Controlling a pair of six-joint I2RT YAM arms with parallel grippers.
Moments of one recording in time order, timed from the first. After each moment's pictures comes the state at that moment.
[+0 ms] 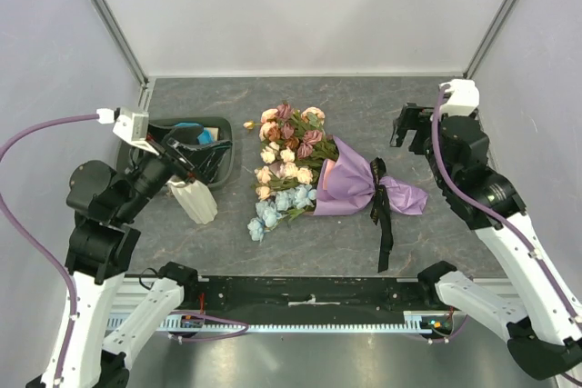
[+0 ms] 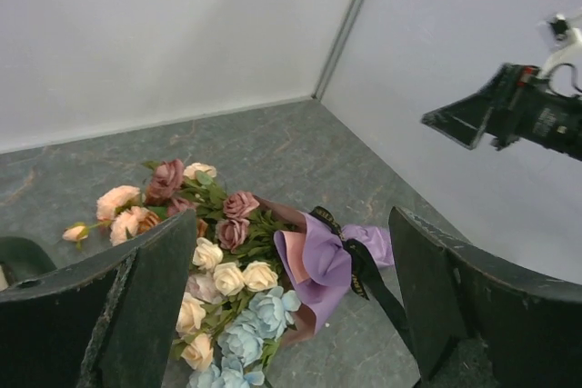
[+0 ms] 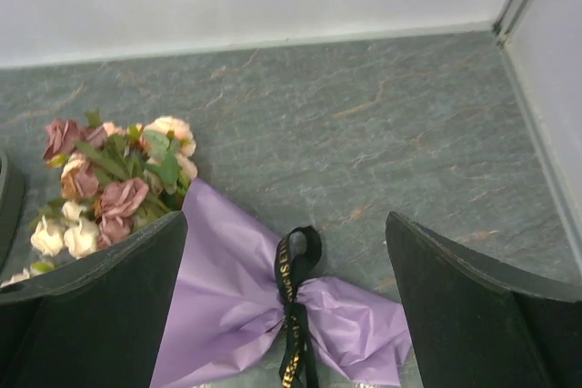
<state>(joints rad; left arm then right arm) -0.30 0.63 1.15 -0.37 0.32 -0.35 0.46 0.89 1.20 -0.54 0.47 0.23</state>
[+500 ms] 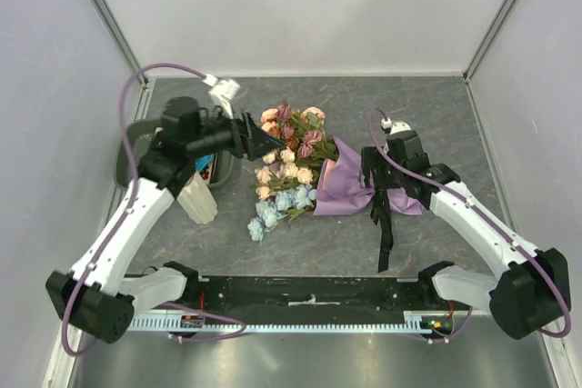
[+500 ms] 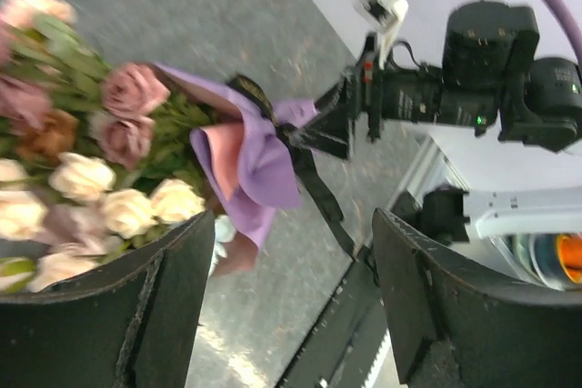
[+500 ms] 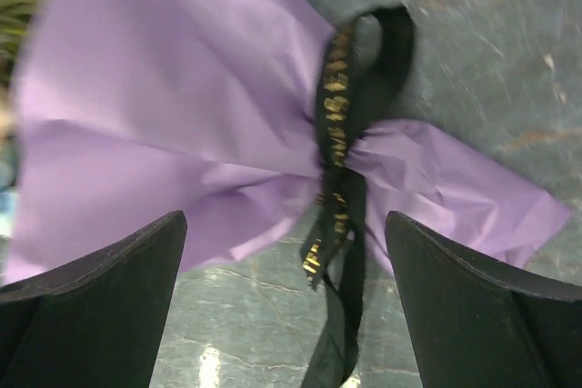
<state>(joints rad) -0.34 1.06 1.13 -0.30 0.65 -0.43 0.43 1.15 0.88 -0.51 0.11 0.33</state>
